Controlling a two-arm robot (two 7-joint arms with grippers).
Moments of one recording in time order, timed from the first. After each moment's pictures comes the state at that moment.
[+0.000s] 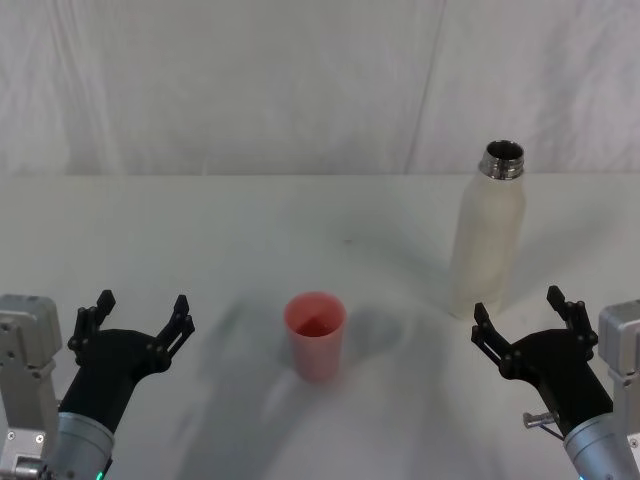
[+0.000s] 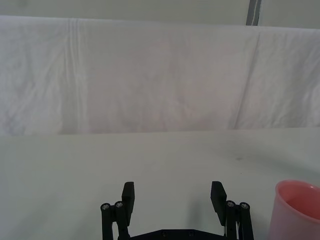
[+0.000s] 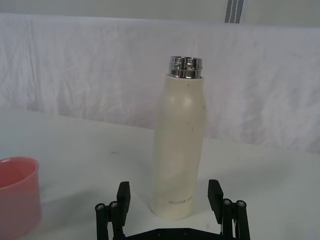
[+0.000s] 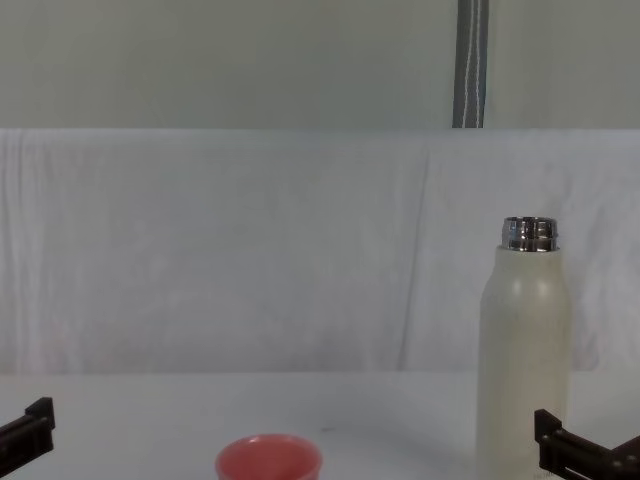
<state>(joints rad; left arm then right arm) 0.27 0.24 0.04 -1.85 -0.25 -0.02 -0.02 -0.17 0.19 -0.26 -1.77 0.07 -0.06 -0.03</state>
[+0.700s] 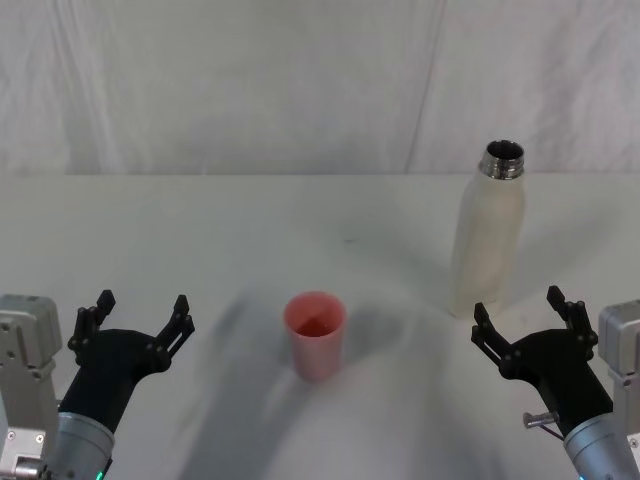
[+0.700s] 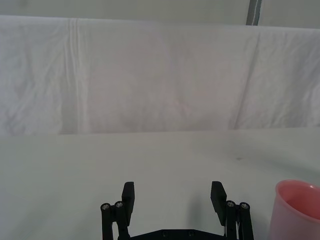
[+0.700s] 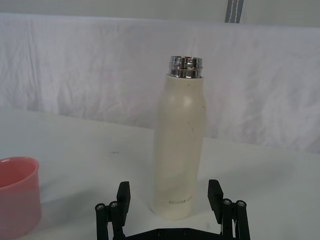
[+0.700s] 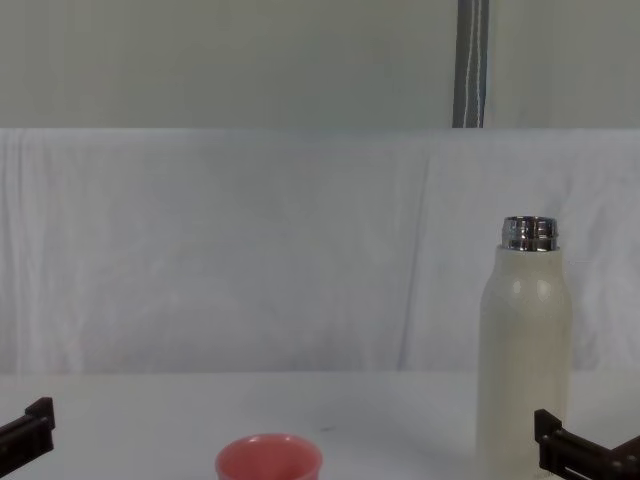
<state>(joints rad) 0.27 0.24 0.04 -1.85 -0.25 -0.02 -0.02 -0.17 0.19 -0.26 -1.77 0.07 -0.06 -0.03</state>
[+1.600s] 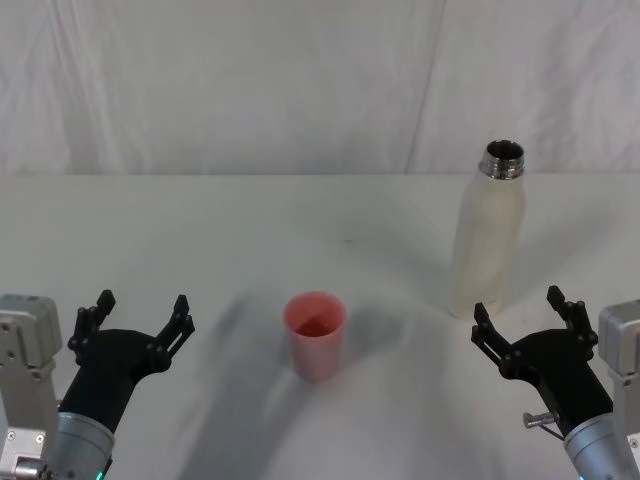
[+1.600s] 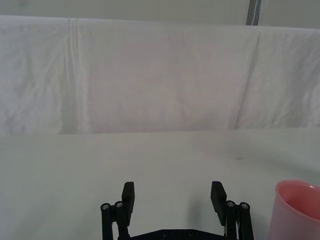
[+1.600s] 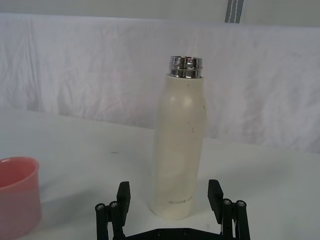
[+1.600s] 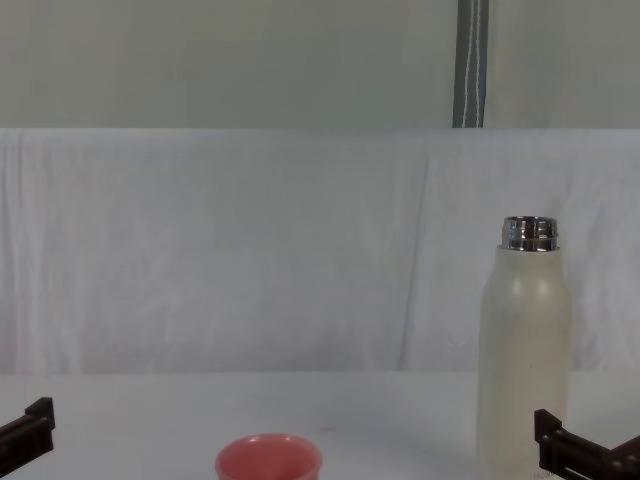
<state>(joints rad) 0.27 0.24 0.04 -1.85 -0.25 -0.02 -0.02 -0.17 0.19 -0.26 -1.77 0.07 -0.06 -0.03</state>
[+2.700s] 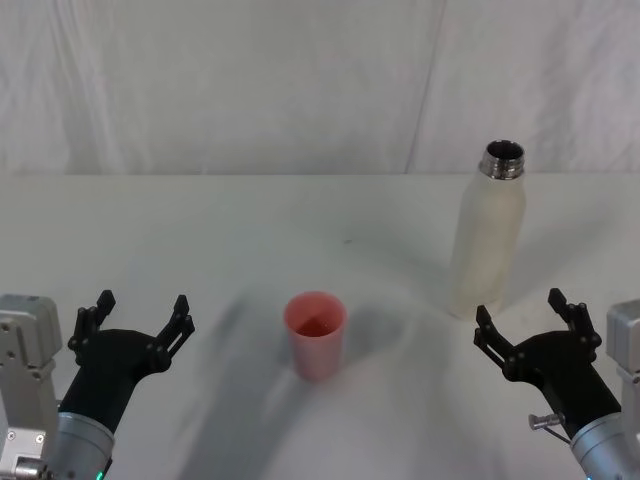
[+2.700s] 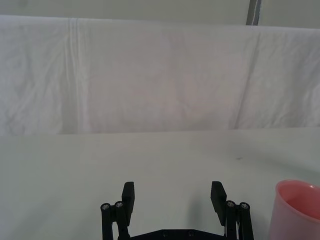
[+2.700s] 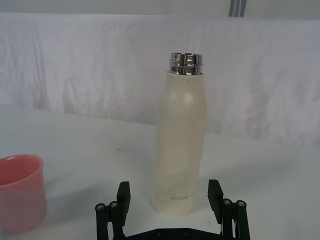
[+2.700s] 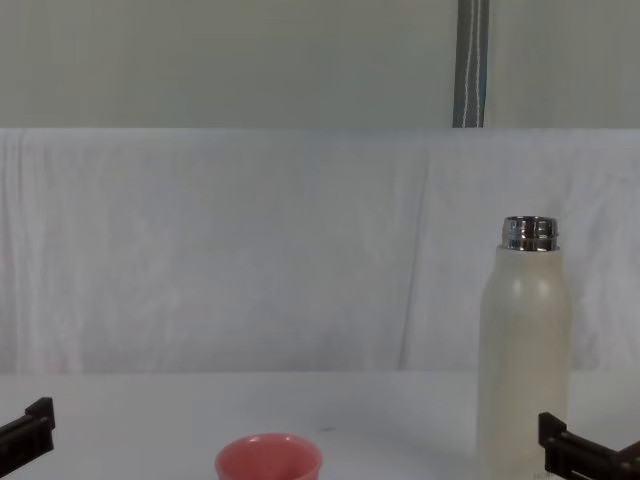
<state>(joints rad) 0.27 0.24 0.04 -1.85 -0.25 -0.02 -0.02 -0.19 0.17 -0.22 -1.79 0.07 -0.03 0.04</state>
